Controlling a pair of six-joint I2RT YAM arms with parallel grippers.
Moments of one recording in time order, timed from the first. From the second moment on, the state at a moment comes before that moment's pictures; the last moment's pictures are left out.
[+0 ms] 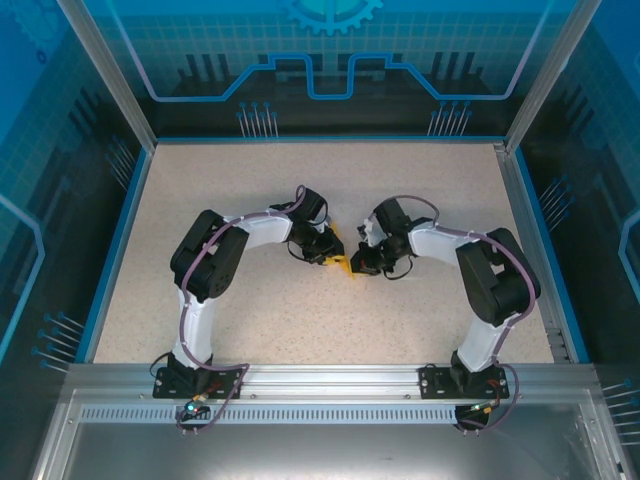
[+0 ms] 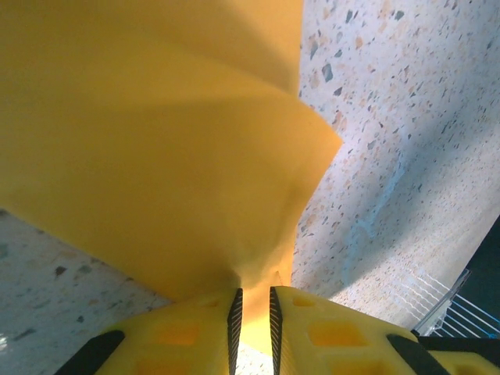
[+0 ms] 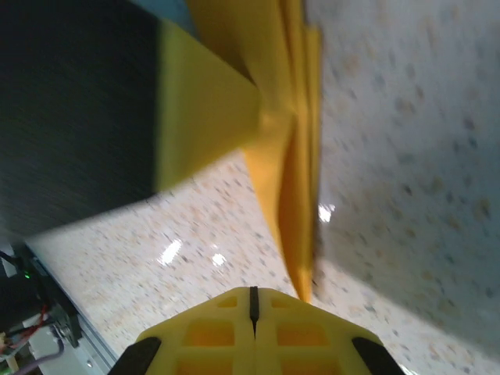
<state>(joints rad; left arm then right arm) -0.51 2.09 1.32 -0.39 0.58 -0.85 0.43 1.78 1.00 -0.44 -0.61 0.44</state>
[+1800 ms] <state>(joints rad) -0.39 2.13 1.43 -0.38 0.66 -0.65 0.44 1.89 1.03 -0.39 -0.55 0.42</state>
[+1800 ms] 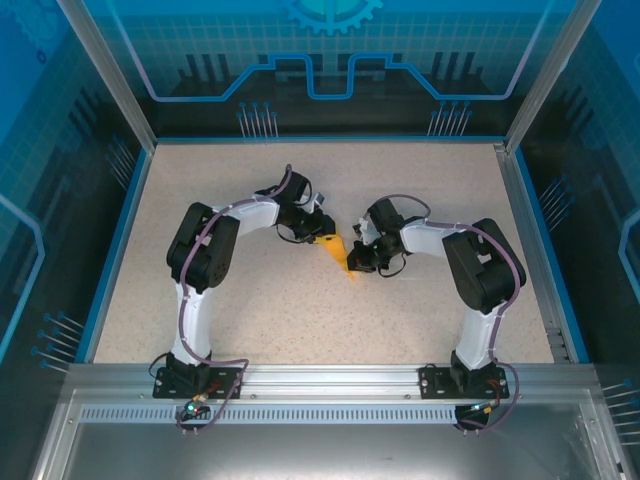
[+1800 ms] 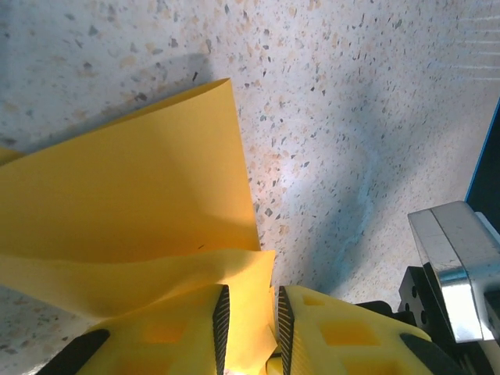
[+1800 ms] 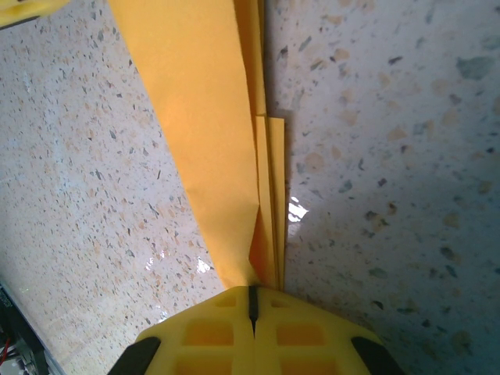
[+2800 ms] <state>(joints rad) -0.39 2.21 1.52 -0.45 0.60 -0.57 0.44 1.89 1.03 -0.40 -0.55 0.41</state>
